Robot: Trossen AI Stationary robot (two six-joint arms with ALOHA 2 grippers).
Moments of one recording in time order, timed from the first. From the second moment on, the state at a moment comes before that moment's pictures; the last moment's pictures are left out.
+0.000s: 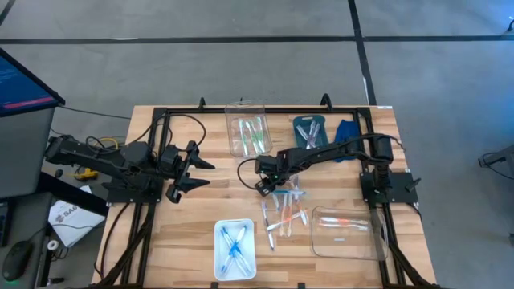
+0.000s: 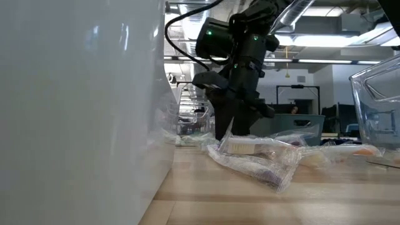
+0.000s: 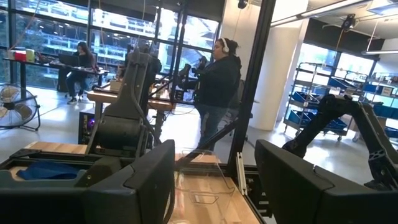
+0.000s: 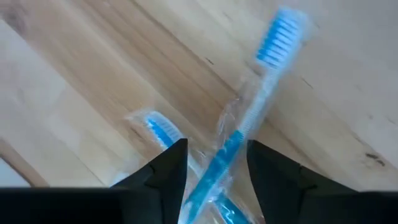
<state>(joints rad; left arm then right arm) -0.20 0.71 0.54 0.34 -0.03 -0.16 -0.03 1.98 1.32 -0.61 -0.05 0.83</state>
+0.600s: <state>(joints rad) -0.20 0.71 0.54 0.34 -0.03 -0.16 -0.04 1.99 1.32 -0.62 -0.04 0.83</state>
